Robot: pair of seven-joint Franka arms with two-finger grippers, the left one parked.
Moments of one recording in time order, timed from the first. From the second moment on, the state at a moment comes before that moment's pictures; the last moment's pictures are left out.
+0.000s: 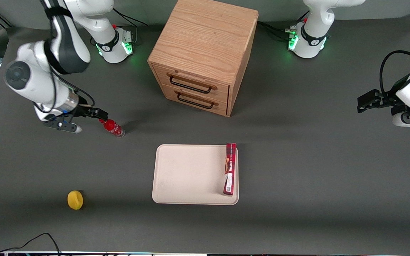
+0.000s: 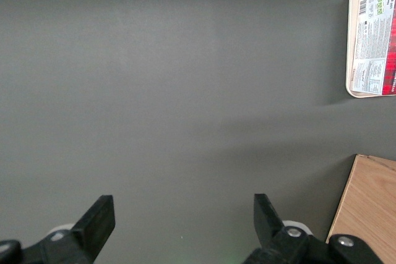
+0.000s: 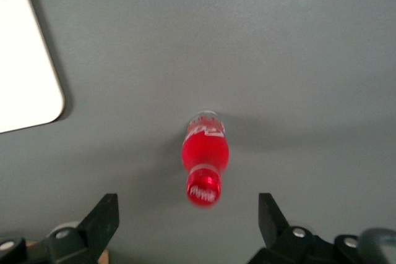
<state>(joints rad) 0.05 -0.03 0.09 -2.26 0.06 2.18 0.36</state>
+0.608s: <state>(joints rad) 0.05 0.04 0.09 -2.36 0.04 2.37 0.36</state>
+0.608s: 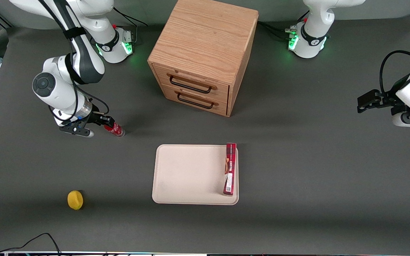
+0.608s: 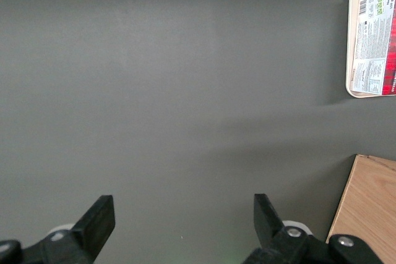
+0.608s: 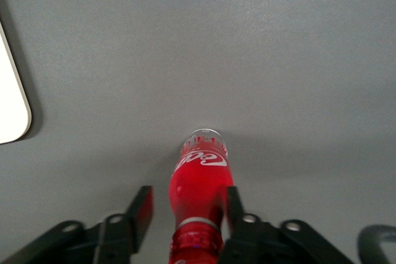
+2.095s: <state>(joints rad) 0.16 0.65 0.29 -0.99 -0.03 1.58 1.03</state>
